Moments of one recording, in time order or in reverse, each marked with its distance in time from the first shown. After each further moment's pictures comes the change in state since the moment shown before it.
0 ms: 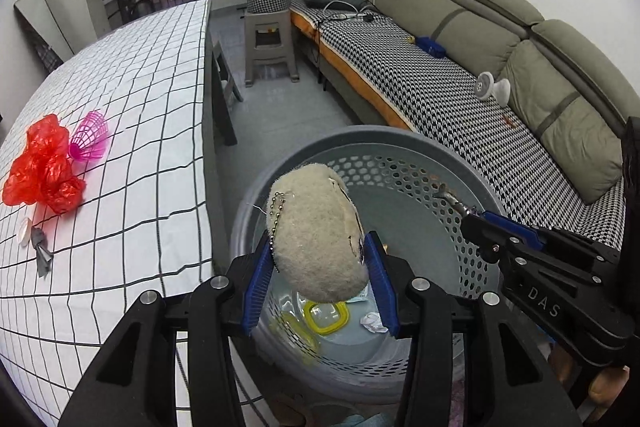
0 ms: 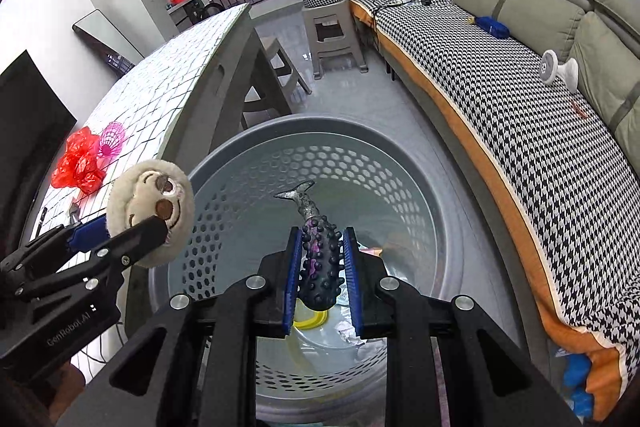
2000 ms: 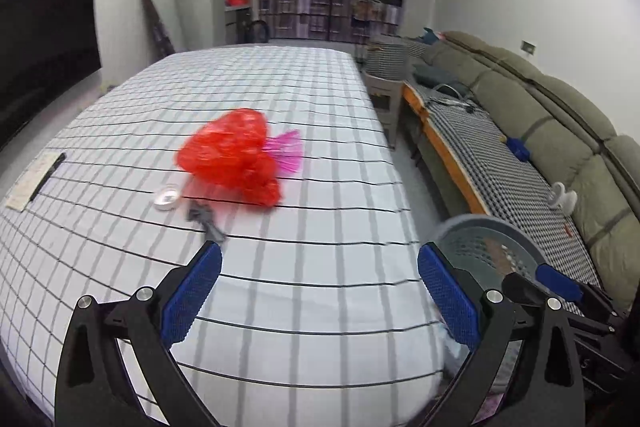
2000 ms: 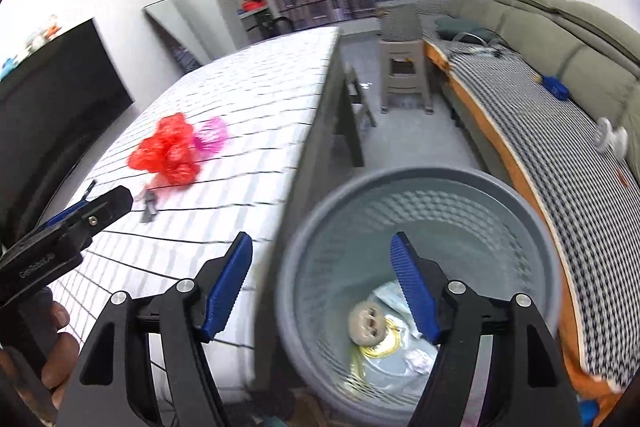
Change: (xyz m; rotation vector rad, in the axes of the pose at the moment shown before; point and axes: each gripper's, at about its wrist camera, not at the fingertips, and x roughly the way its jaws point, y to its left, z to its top) left arm -0.104 0.140 -0.037 -0.332 -0.242 0.255; right arm -0.022 0.123 -0.002 -0.208 -0.110 0.156
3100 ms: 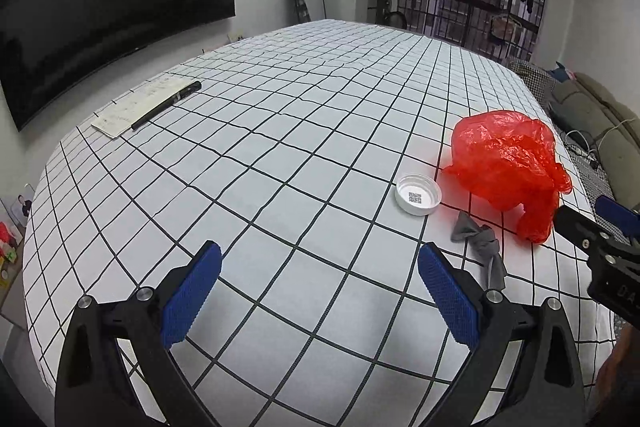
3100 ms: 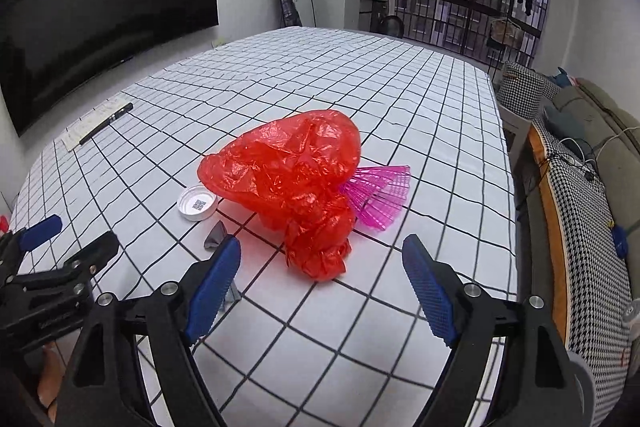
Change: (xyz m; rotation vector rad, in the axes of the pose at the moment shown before) left arm 0.052 0.183 -0.017 -0.275 0.037 0.358; right arm 0.148 0.199 0.065 -0.471 0.048 0.083
